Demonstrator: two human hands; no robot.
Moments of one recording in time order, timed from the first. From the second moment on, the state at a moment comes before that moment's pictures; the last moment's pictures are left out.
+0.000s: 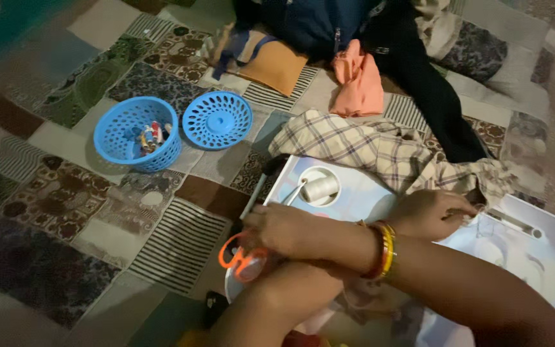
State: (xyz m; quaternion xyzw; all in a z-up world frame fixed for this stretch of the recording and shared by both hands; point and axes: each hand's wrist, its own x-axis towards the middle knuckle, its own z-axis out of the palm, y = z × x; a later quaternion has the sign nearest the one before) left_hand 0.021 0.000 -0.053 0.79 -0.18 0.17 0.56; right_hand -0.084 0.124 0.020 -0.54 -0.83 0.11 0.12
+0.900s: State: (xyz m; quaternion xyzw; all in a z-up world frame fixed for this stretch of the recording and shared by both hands) left_hand 0.031 0.016 -0.040 0.71 -0.18 0.13 0.67; right_hand -0.015 -0.187 0.166 -0.77 -0.59 0.09 0.21
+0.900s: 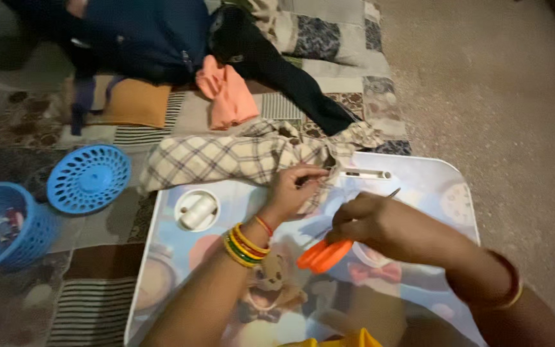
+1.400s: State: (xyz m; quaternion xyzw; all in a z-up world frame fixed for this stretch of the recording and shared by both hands) left_hand 0.019 0.013 -0.022 0.74 -0.14 0.08 0.66; right_hand -0.021 -0.320 0.046 -0.87 -0.49 -0.04 0.08
